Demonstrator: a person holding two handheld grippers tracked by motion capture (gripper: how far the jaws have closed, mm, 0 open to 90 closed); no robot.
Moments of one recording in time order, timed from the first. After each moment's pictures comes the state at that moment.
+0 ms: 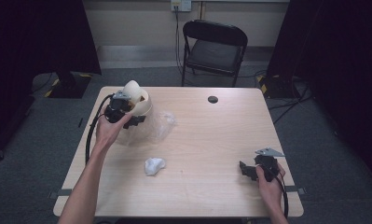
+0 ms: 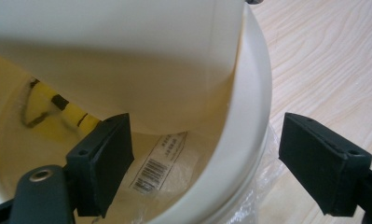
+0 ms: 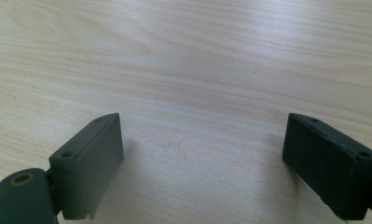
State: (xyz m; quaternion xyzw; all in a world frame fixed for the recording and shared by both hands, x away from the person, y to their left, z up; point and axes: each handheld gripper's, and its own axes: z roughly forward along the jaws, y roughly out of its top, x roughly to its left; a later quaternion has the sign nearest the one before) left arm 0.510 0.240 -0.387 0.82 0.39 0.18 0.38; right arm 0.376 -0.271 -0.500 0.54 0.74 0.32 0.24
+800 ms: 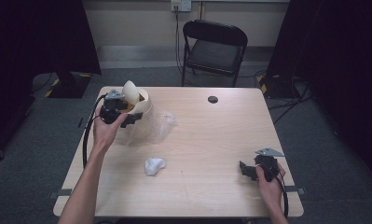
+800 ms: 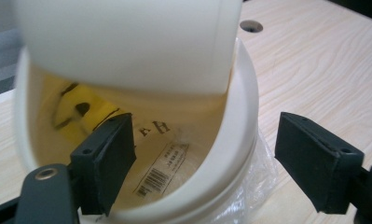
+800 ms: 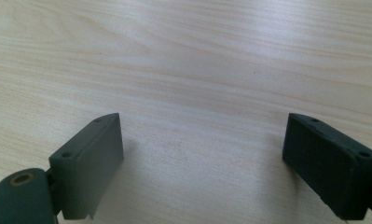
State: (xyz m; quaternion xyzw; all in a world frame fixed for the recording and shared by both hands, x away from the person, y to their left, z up) left arm 0.494 0.251 -0.376 0.79 0.40 0.20 0.42; right arm 0.377 -0.271 -0.500 0.54 0.74 0.32 0.24
